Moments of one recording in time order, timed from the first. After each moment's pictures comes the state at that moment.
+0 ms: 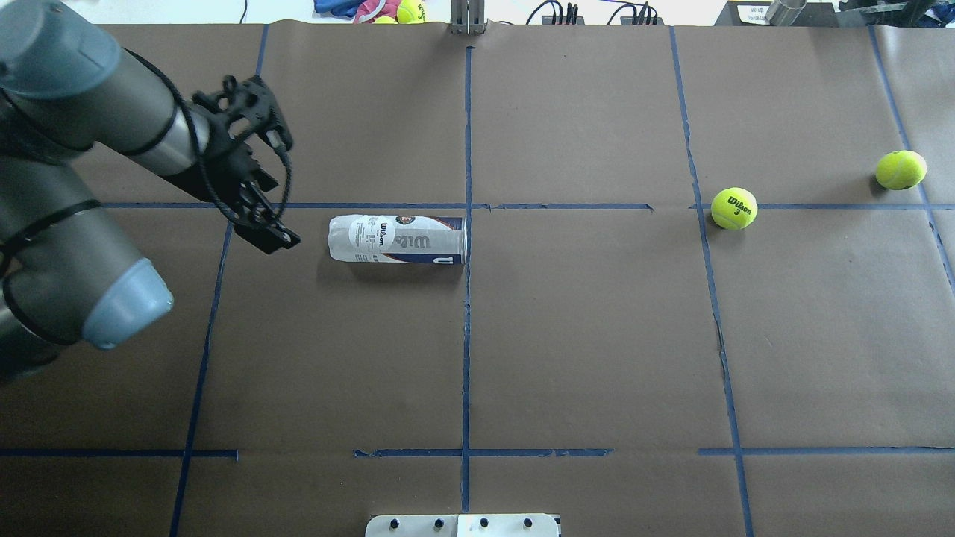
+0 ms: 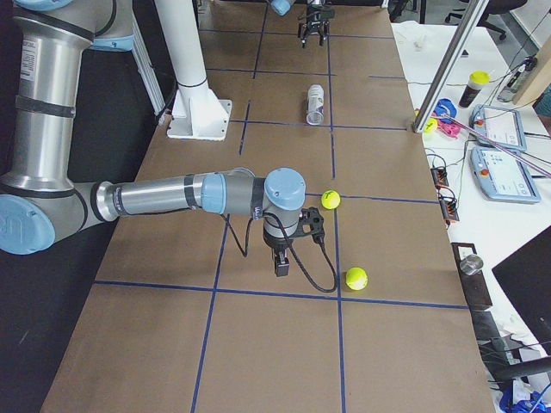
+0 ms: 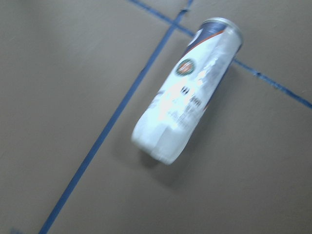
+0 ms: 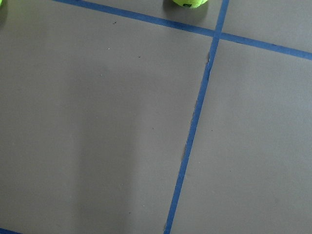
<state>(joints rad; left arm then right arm) -0.78 -2.05 -1.86 -1.72 -2.17 0.02 1.54 -1.77 1.93 -1.77 2.35 -0.23</state>
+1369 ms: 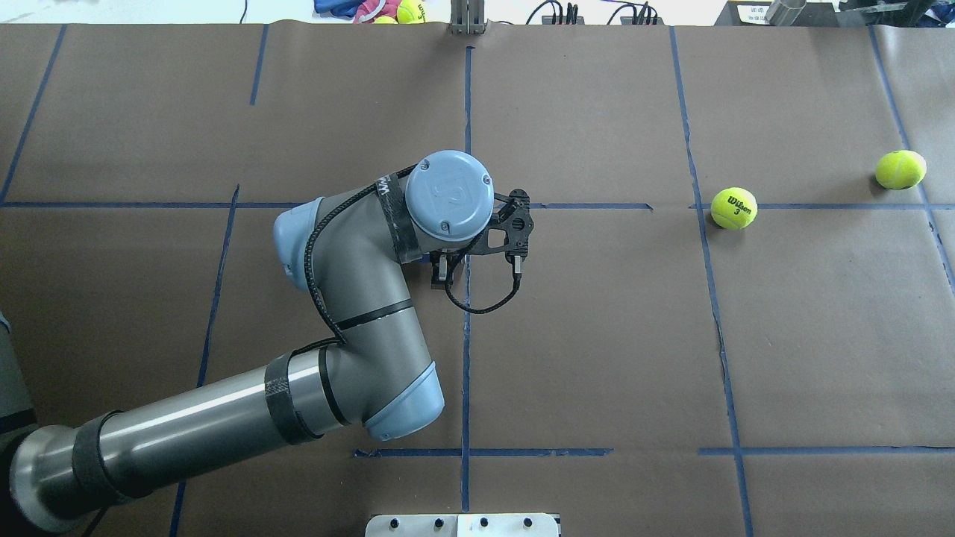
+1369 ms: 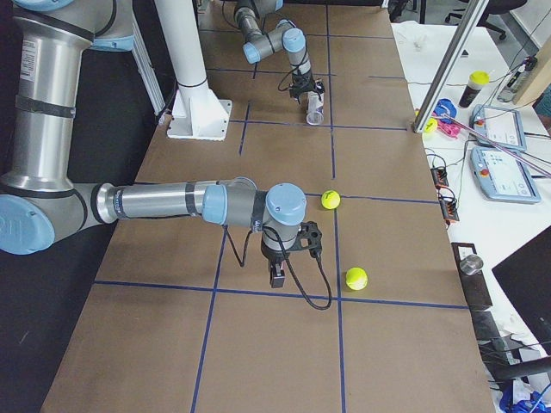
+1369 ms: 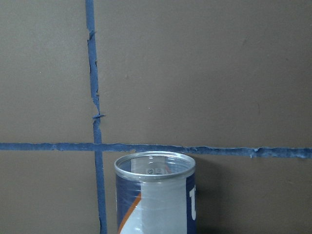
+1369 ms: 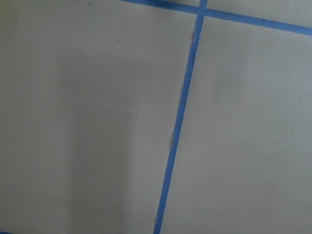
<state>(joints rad) -0.48 -2.48 -1.49 -1.50 -1.57 0.37 1.54 -1.77 1.87 -1.77 2.34 -0.22</state>
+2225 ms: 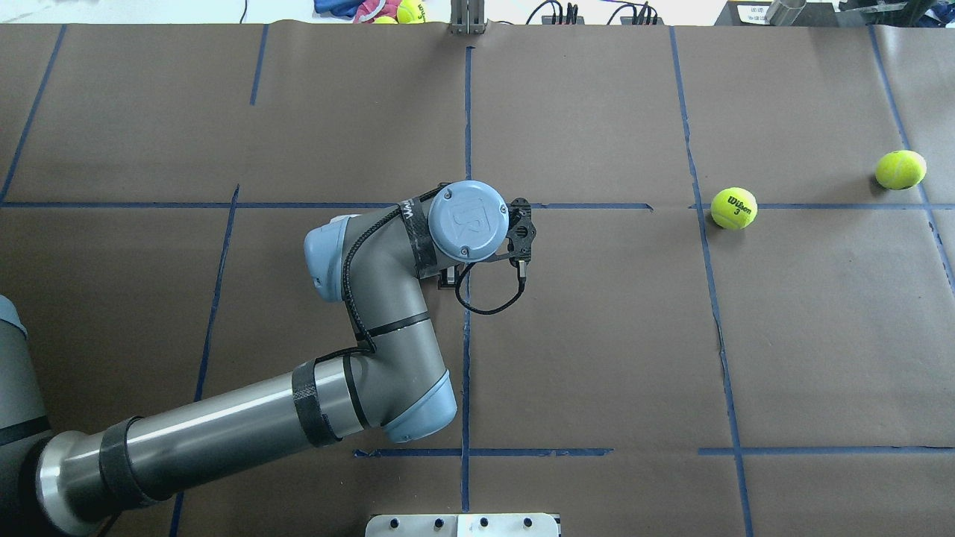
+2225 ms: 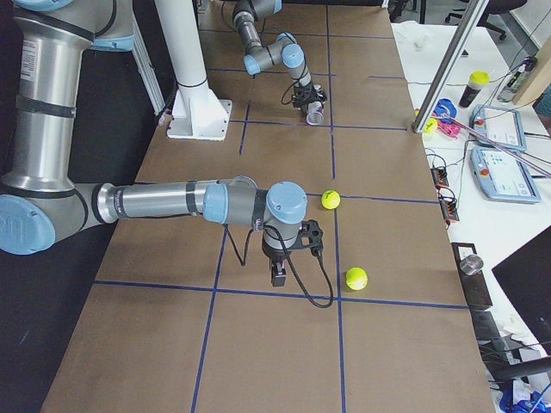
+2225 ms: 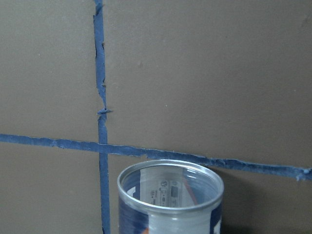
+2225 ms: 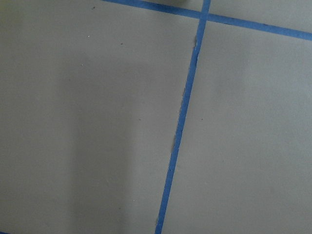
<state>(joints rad) -0.46 -2.49 -1.38 -1.59 -1.50 0.30 1.54 -1.77 1.88 -1.77 2.34 -0.23</state>
